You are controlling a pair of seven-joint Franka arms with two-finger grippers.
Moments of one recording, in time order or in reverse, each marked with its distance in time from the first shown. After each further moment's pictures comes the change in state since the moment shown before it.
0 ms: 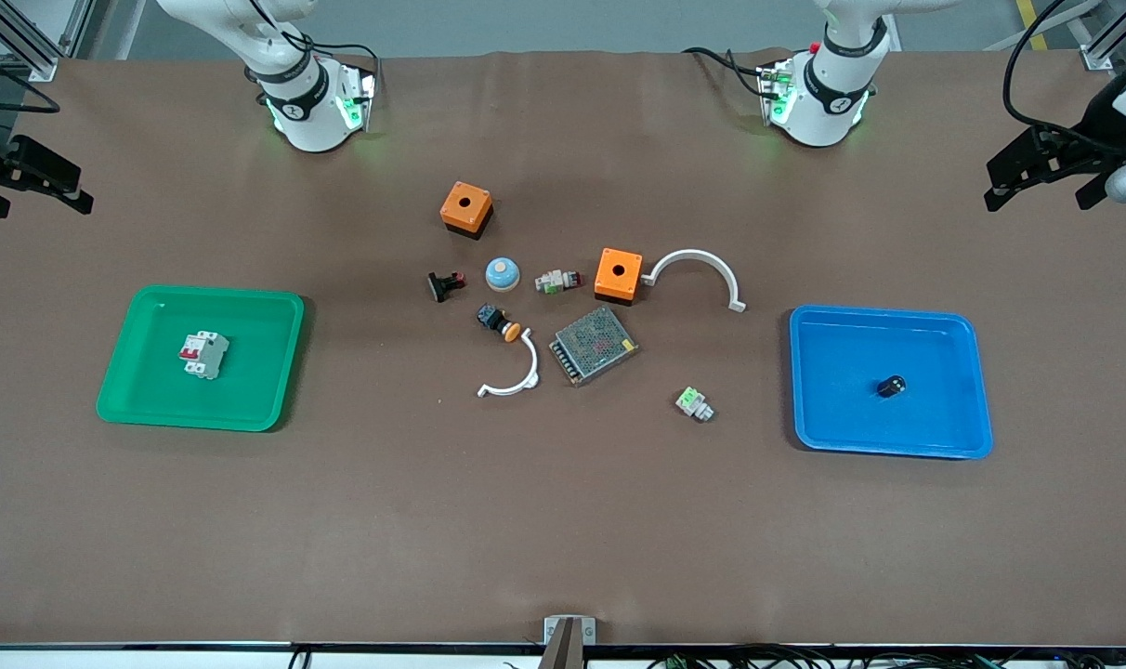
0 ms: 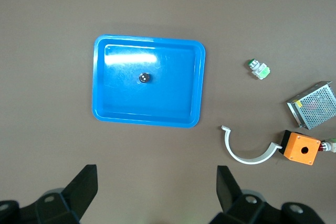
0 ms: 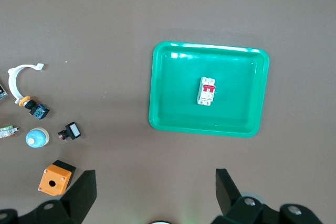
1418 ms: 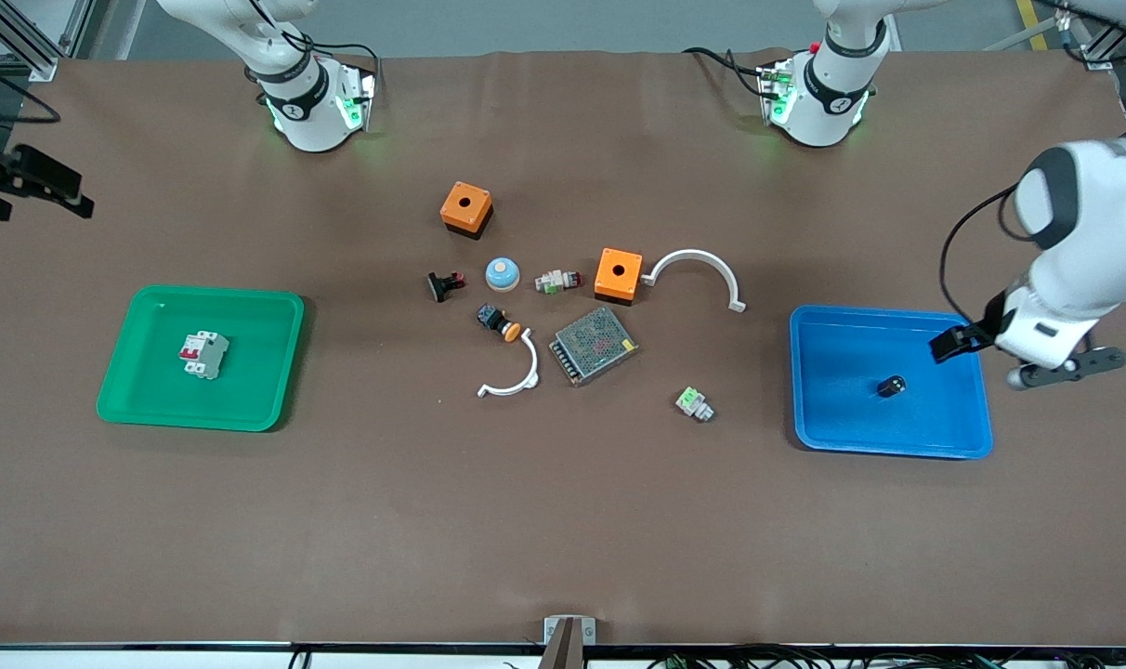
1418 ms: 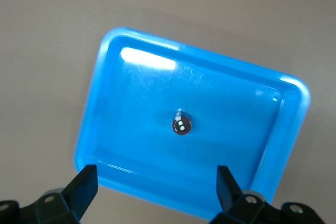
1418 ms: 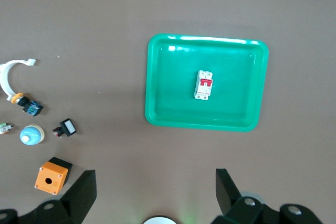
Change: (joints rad) left arm 0.134 0.288 0.011 -0.495 0.093 0.778 -0.172; right arm -0.003 0.061 -0.011 -0.003 -0.006 0.003 0.001
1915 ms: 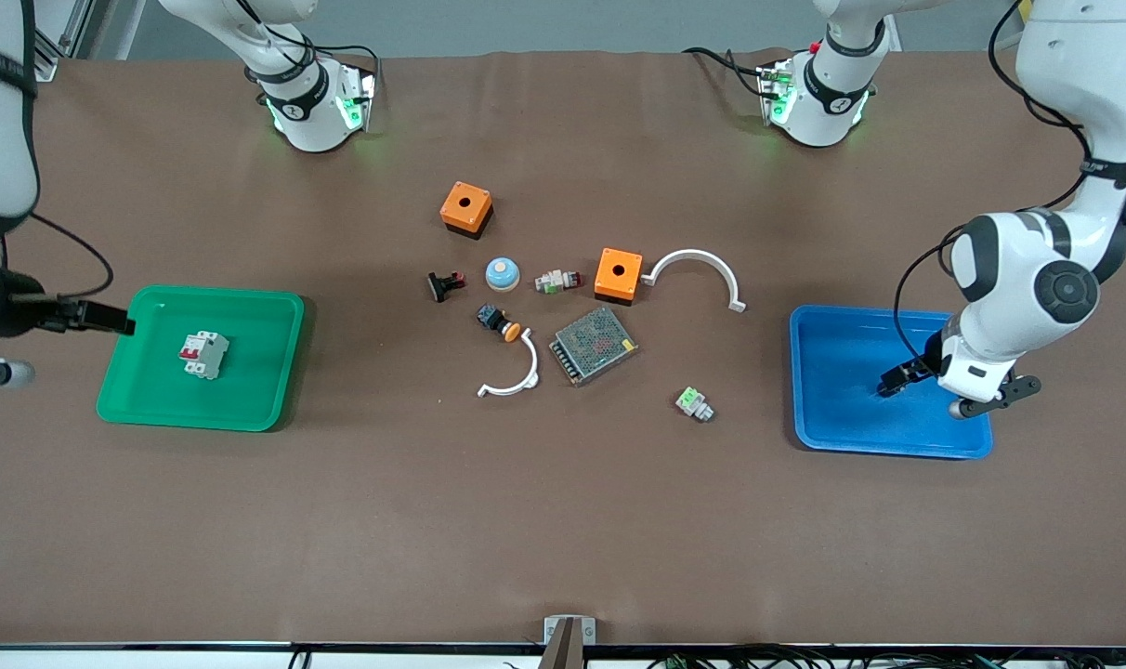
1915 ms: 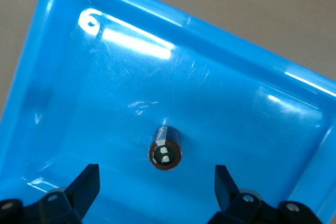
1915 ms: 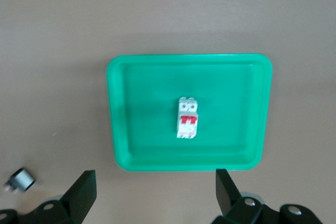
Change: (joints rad) left arm -0.002 0.202 -0.002 -0.014 0.000 0.178 -0.110; right arm -0.092 0.299 -0.003 -0.016 0.001 0.257 -0.004
